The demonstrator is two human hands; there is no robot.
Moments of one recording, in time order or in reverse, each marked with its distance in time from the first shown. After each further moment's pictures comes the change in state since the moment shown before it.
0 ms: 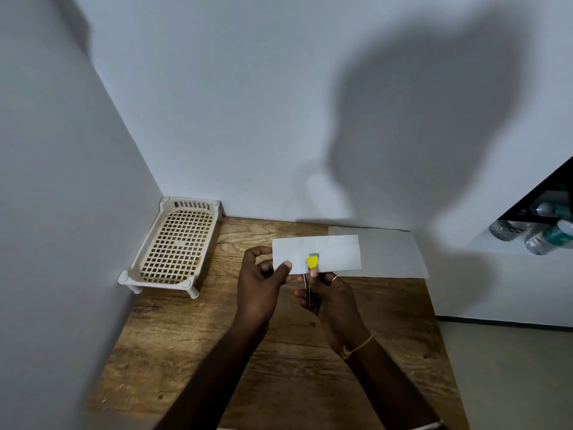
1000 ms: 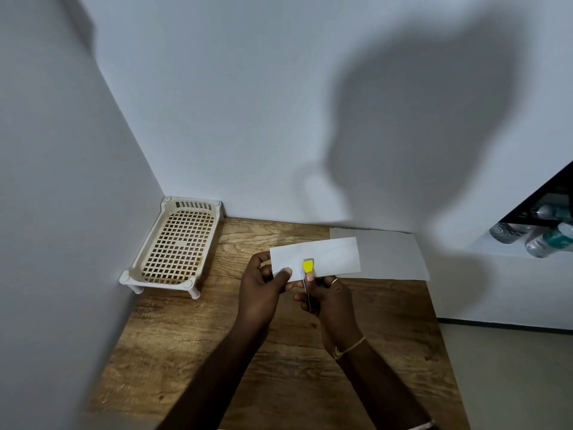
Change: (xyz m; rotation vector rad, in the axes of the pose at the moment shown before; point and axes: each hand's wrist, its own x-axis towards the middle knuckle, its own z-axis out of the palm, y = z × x) left_hand 0.000 -0.007 -0.008 -0.001 -0.040 -0.045; right_hand 0.003 0.010 0.011 -0.097 0.134 -0.029
